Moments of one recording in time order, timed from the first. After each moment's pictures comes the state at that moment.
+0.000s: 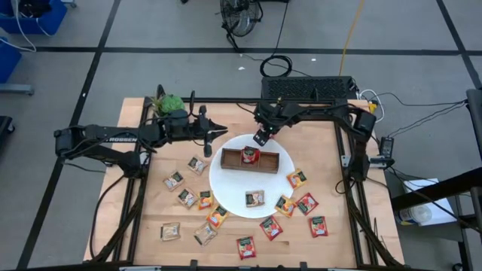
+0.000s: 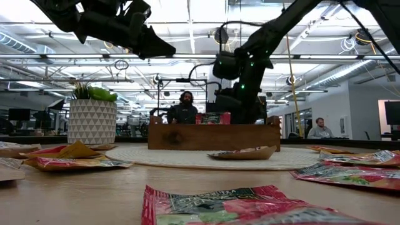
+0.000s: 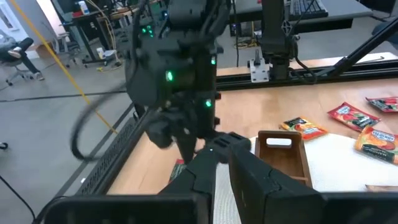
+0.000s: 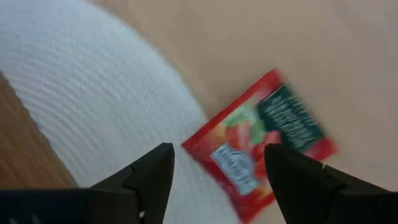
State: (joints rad) left arm 0.30 1.20 0.64 0.37 0.10 0.20; right arm -0.45 1.92 1.27 -0.57 -0.02 0.26
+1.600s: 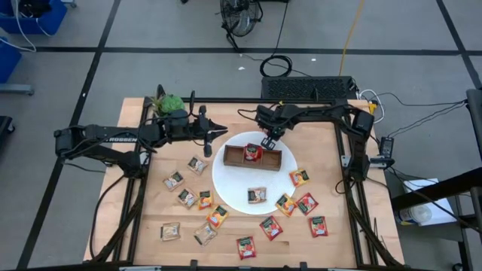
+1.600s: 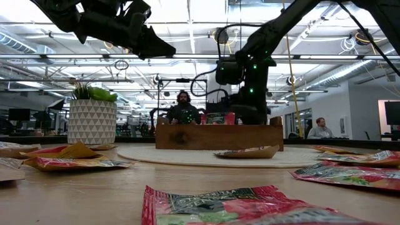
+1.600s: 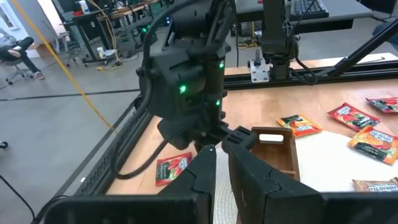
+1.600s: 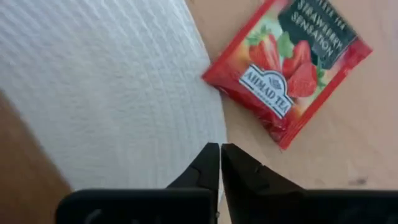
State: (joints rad) left arm 0.30 1.20 0.64 0.37 0.10 0.20; right arm -0.44 1.92 1.27 -0.73 0.11 0.12
